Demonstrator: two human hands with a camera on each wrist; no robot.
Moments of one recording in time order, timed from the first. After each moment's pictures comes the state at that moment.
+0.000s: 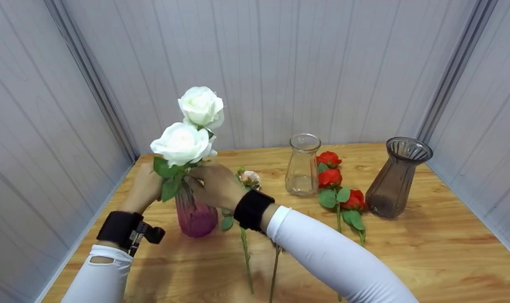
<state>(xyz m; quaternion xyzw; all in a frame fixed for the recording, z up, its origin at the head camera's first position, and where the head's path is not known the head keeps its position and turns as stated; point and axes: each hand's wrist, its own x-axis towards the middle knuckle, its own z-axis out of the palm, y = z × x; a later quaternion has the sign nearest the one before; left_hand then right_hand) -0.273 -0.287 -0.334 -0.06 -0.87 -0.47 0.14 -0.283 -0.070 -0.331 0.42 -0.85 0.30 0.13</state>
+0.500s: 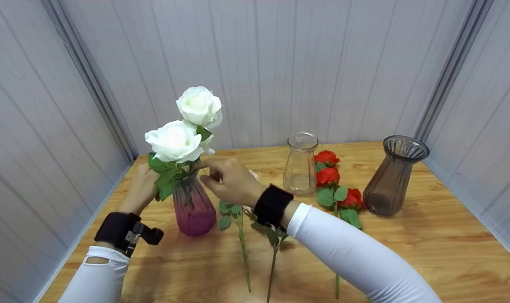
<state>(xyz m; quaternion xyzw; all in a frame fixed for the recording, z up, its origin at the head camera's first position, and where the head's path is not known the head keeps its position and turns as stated) -0.267 -0.288 -0.342 -0.07 -0.83 -0.54 0.14 -0.283 -0.029 -0.322 0.46 -0.78 0.40 0.11</state>
